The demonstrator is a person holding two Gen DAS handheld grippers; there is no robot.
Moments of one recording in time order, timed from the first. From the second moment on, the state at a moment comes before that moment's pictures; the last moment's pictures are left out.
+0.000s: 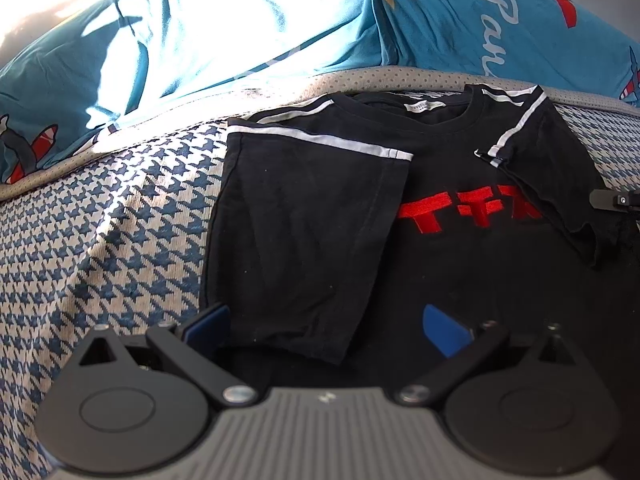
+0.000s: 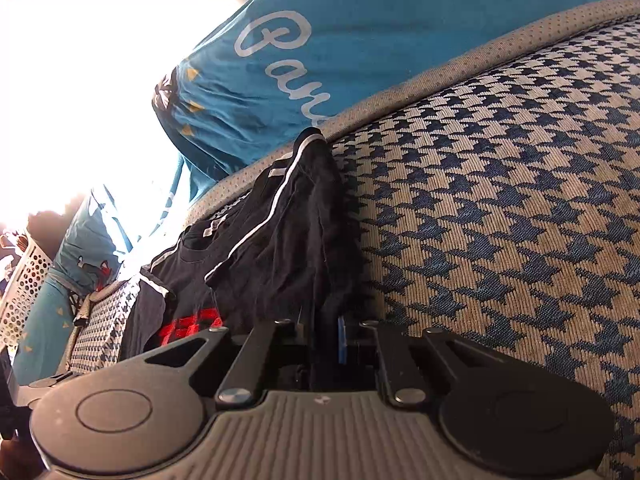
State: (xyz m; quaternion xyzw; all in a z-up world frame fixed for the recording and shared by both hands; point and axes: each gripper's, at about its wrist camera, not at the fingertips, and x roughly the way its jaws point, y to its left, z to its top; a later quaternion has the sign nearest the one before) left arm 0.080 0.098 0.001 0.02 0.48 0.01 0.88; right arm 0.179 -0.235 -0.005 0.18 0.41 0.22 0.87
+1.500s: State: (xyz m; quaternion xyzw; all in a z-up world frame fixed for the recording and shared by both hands) left arm 0.035 0.260 0.044 -0.17 0.43 0.11 0.88; right arm 0.087 0.079 0.003 -0.01 0.32 0.31 0.90
